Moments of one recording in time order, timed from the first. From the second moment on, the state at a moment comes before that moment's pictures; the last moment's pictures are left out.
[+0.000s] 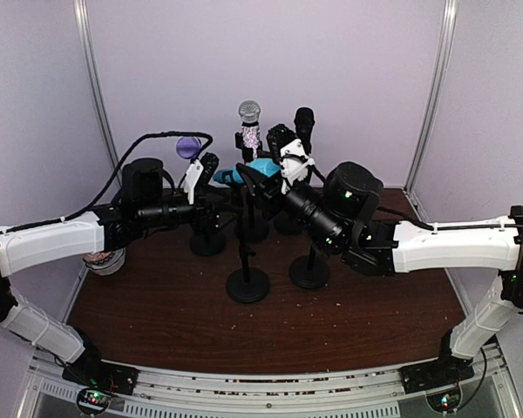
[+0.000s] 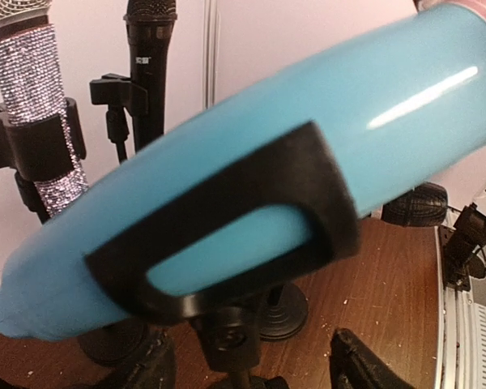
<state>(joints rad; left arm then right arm) -0.67 1.36 0.97 0.17 0.45 0.02 1.11 1.56 1.19 0.66 0.29 -0.21</state>
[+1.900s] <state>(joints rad) -0.64 1.19 0.80 0.21 0.29 0.03 1.28 1.13 0.94 0.71 0.43 -0.29</state>
